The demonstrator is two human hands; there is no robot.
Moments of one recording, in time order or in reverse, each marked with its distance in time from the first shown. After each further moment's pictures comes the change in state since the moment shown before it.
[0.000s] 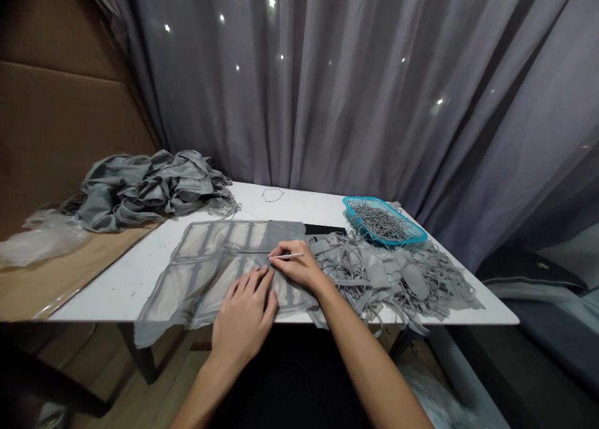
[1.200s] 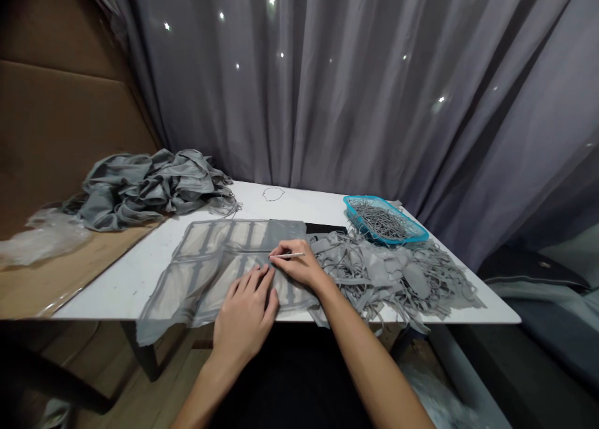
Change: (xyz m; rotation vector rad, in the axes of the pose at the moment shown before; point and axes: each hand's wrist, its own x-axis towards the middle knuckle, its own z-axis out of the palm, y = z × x) left_hand 0.000 0.001 -0.002 -0.031 -0.010 -0.012; right_hand -0.001 -0.002 -0.001 -0.010 -0.014 0.003
